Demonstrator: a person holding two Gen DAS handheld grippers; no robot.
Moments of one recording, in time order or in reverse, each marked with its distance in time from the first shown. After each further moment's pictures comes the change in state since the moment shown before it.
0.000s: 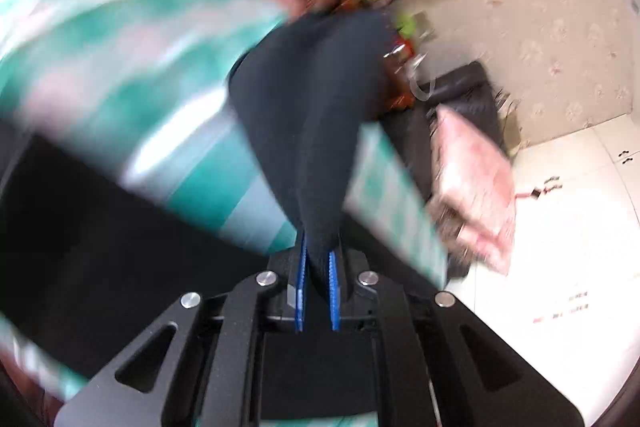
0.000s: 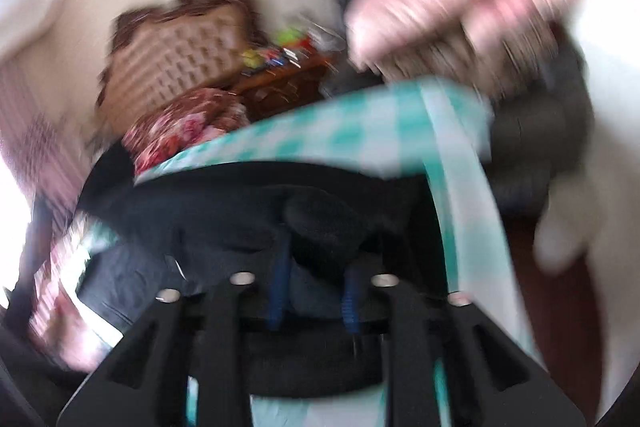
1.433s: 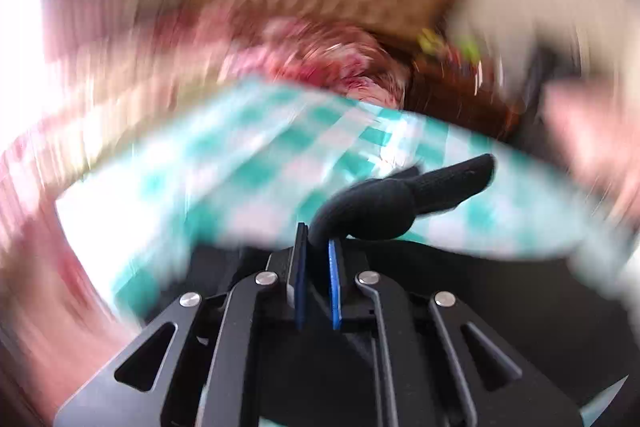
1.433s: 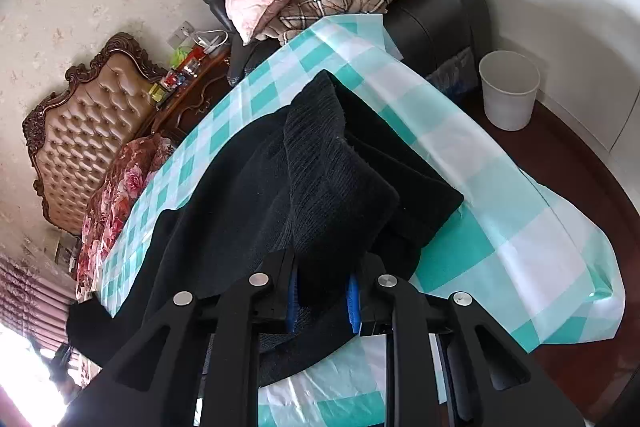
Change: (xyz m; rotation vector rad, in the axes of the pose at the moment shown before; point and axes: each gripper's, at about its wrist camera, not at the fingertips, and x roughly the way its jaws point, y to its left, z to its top) left arm -0.108 -0.013 -0.006 0.254 -0.412 0.470; right arm -0.004 0.011 -0.046 0.406 0.019 -0.180
